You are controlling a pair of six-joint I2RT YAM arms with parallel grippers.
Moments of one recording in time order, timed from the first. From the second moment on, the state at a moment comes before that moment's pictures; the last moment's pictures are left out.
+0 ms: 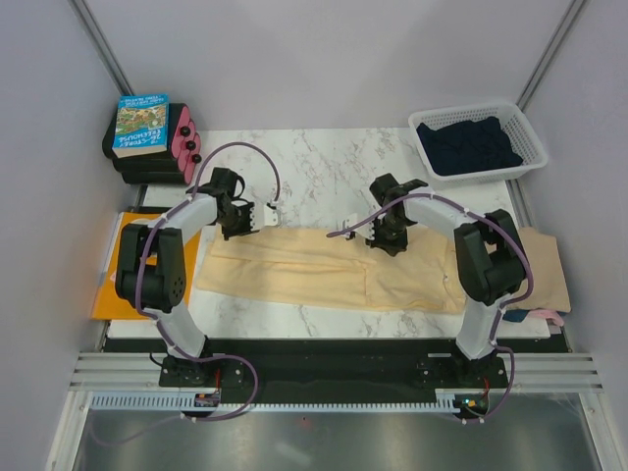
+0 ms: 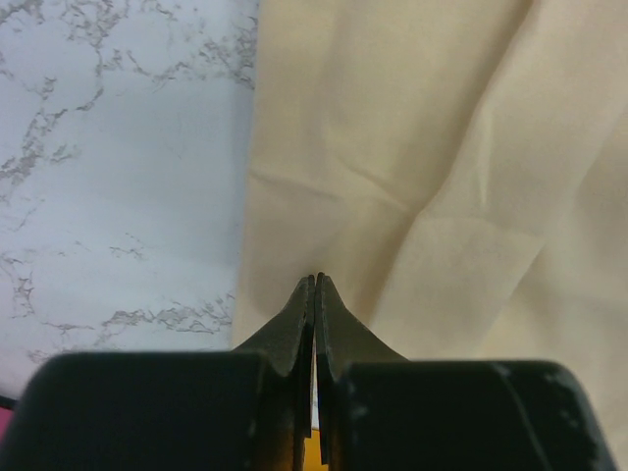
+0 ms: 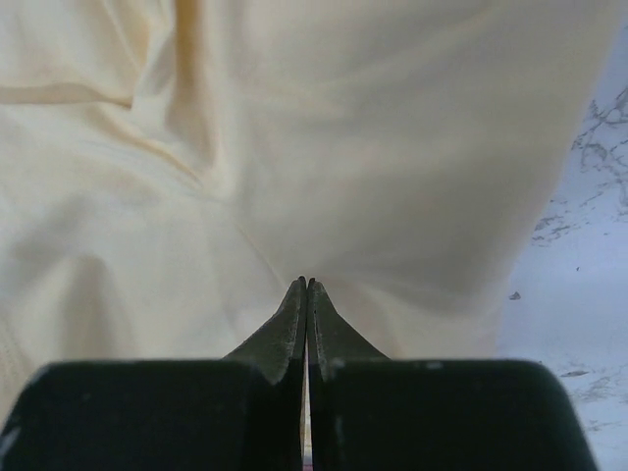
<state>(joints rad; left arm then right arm) -0.15 1.76 1.16 -0.65 0.28 1.33 0.43 1.86 1.31 -0.93 -0.17 -1.05</state>
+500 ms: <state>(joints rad) -0.15 1.76 1.14 -0.67 0.26 1.33 0.40 1.95 1.36 -0.86 -0.18 -1.00</state>
